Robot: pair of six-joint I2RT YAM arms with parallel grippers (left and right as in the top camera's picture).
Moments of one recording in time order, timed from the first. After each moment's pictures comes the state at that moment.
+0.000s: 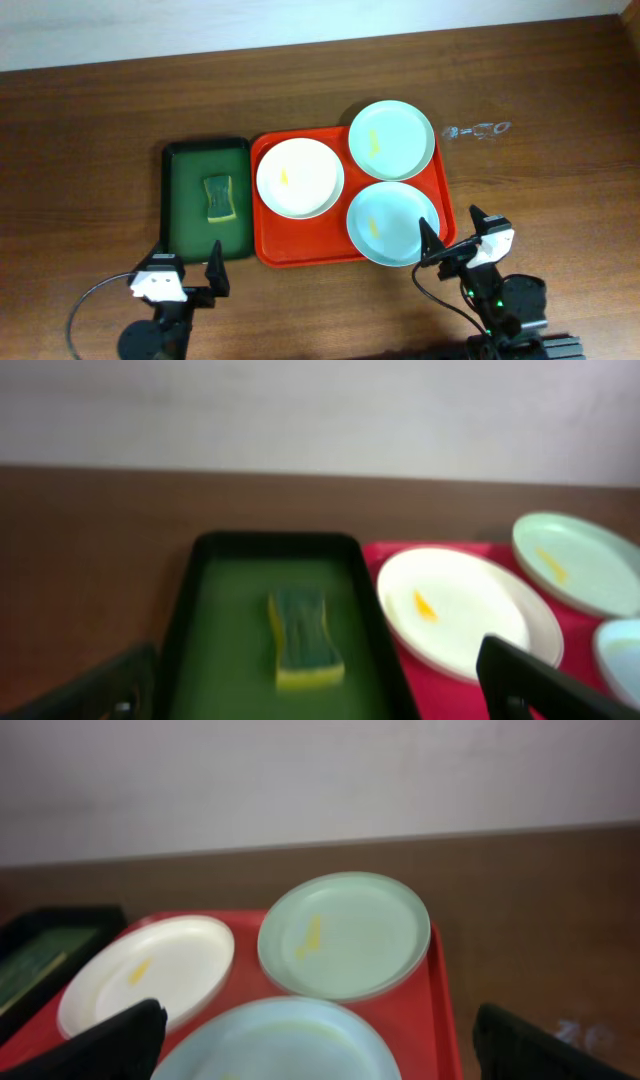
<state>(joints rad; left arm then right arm) 0.02 0.04 0.16 -0.29 0.15 -0.09 0.04 0.02 0.12 -0.22 -0.16 0.15</state>
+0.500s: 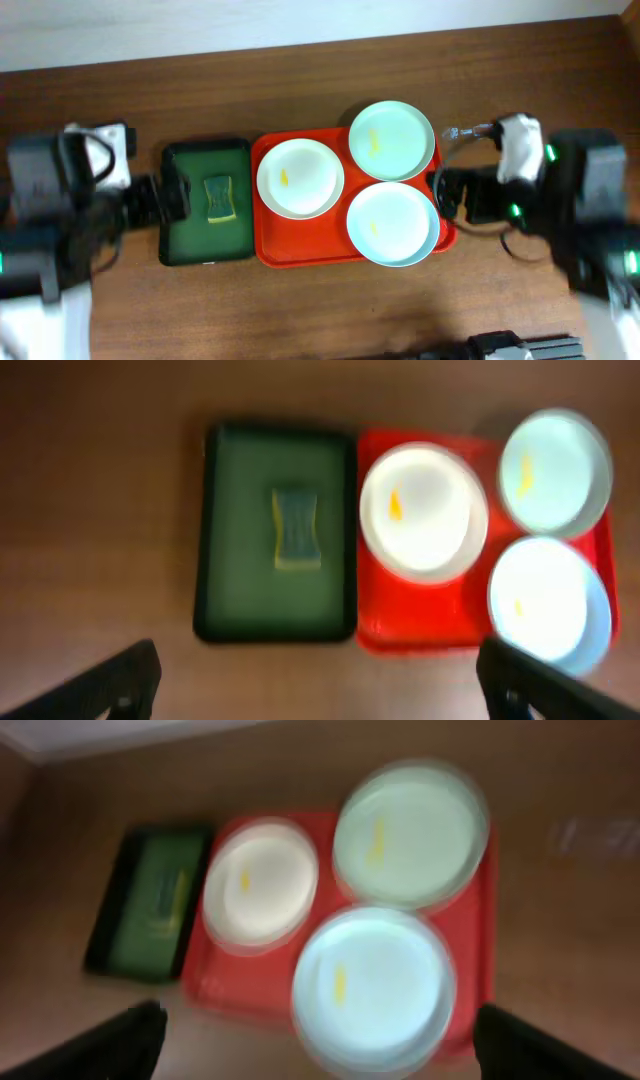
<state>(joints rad) 0.02 1.27 1.67 -1.38 0.15 -0.10 0.04 1.07 1.42 -1.20 -0.33 0.16</state>
